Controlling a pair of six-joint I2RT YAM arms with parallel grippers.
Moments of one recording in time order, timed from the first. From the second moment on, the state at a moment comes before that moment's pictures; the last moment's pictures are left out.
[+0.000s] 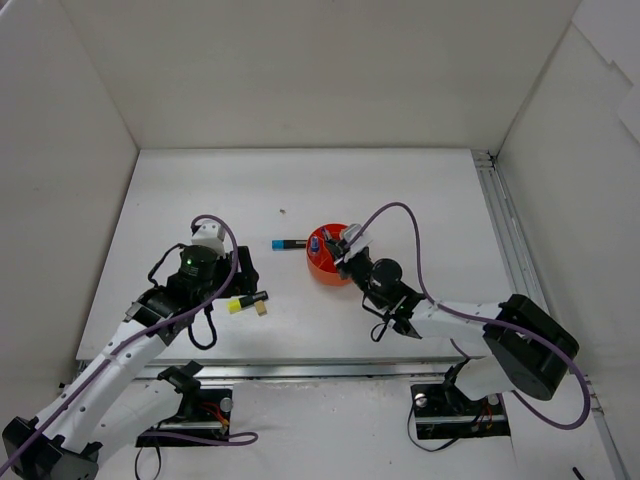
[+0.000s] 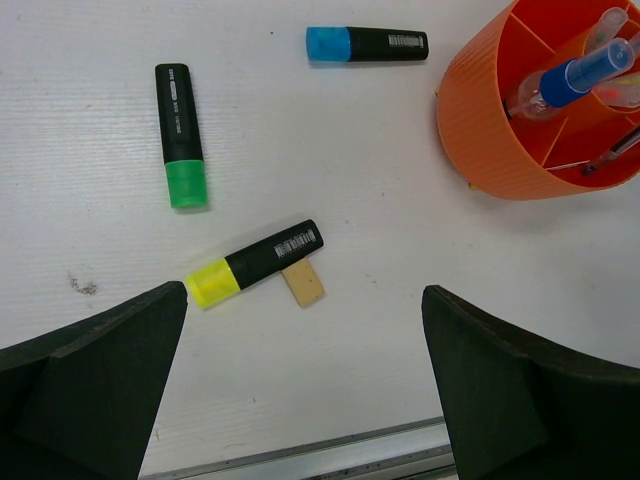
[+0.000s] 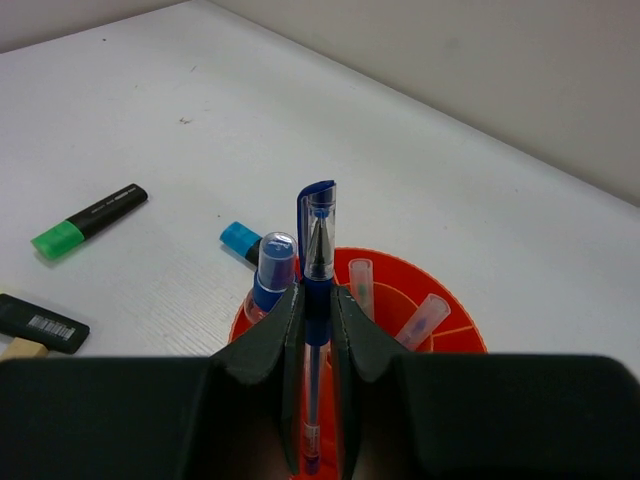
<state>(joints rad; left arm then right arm) -0.50 0.82 0.77 -0.58 -0.17 -0.46 0.81 1.39 0.47 0.93 0.18 -0.14</state>
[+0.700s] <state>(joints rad) -0.50 0.81 0.77 -0.59 -0.17 -0.46 0.81 1.16 0.43 0.84 0.30 0.04</state>
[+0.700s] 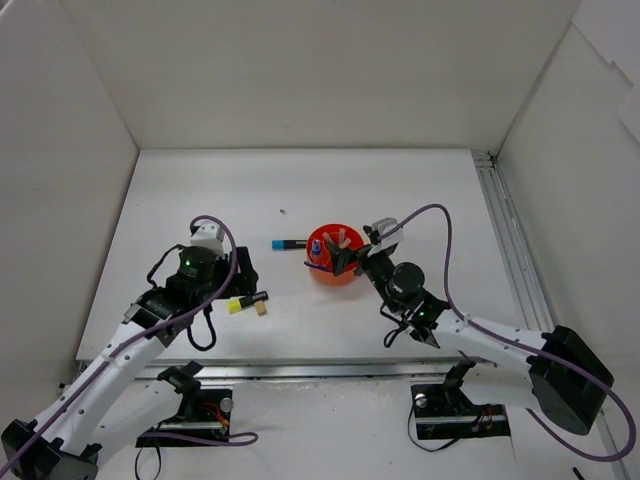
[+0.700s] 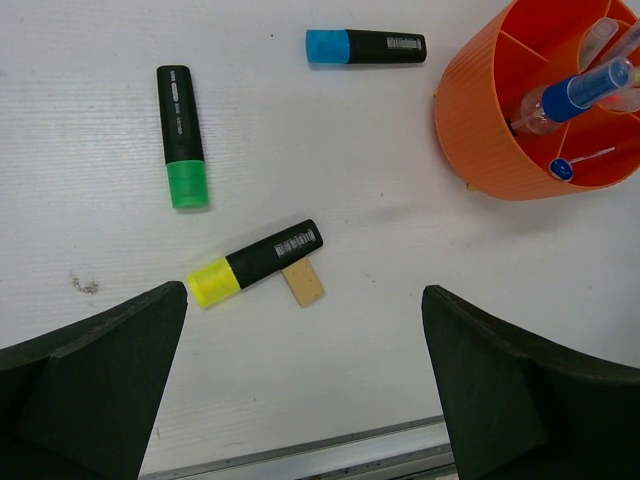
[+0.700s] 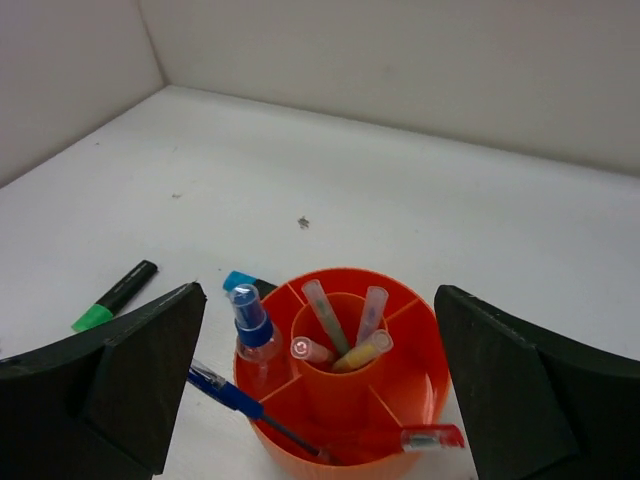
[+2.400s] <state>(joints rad) -0.48 0.74 0.74 -0.59 -0.16 -0.44 0.30 1.80 1.08 -0.43 0.06 0.73</state>
